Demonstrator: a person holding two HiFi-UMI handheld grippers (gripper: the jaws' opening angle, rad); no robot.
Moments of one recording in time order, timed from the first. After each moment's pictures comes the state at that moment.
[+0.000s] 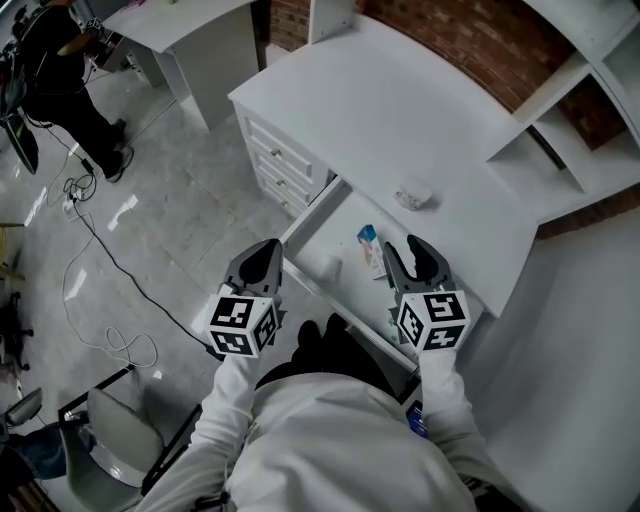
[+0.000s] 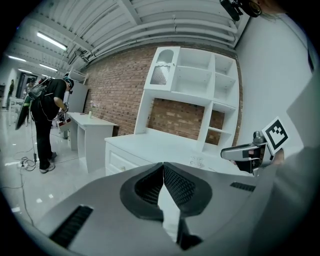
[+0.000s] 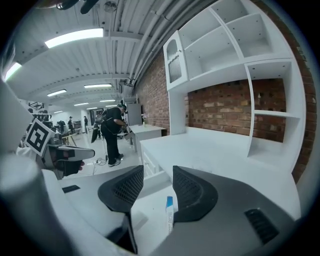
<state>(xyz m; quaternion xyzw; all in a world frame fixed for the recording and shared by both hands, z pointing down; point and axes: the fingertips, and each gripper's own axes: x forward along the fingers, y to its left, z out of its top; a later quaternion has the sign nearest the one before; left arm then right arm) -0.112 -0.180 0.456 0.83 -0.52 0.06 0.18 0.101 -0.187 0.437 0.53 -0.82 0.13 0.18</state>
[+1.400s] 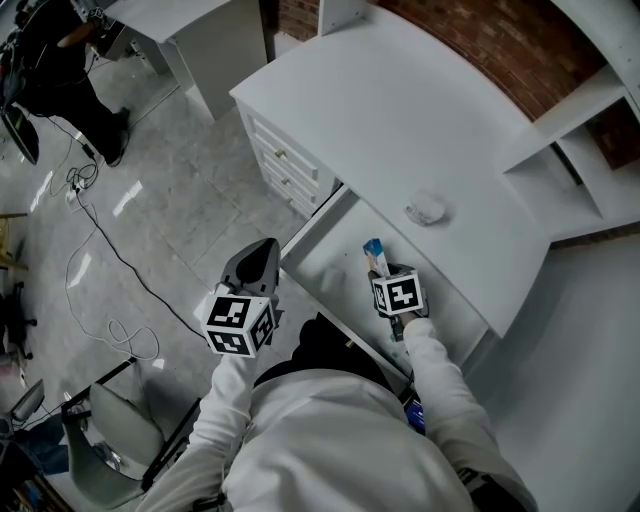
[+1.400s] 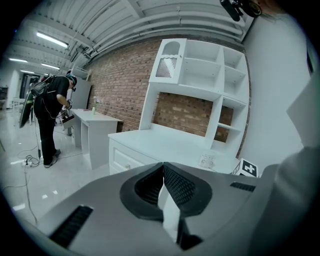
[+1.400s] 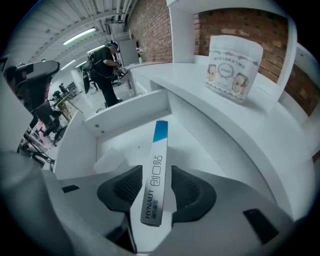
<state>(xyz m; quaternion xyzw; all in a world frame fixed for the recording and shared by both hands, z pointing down) -0.121 -0.227 0.476 0.82 -0.54 0.08 0.20 0.126 -0.205 0.664 0.44 -0.71 0.31 0.45</state>
